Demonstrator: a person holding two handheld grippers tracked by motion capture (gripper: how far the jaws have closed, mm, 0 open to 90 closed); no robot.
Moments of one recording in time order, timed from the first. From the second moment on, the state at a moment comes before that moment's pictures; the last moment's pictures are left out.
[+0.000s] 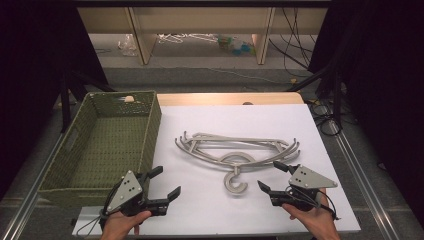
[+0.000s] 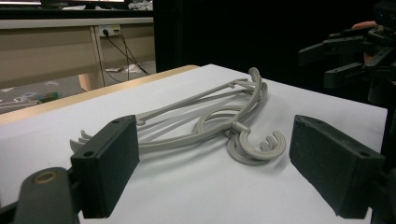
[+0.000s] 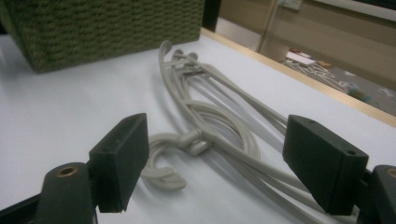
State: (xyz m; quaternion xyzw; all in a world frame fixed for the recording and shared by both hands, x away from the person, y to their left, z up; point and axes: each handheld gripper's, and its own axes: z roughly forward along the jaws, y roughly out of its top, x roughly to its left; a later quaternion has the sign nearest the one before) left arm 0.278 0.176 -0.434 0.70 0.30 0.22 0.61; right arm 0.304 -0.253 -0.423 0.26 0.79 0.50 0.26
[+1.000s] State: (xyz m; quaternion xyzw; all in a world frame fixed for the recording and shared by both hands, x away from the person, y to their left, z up) left arm 0.278 0.173 -0.437 0.71 0.30 0.21 0.60; right arm 0.414 -0.227 -0.455 0.14 0.93 0.27 0.20
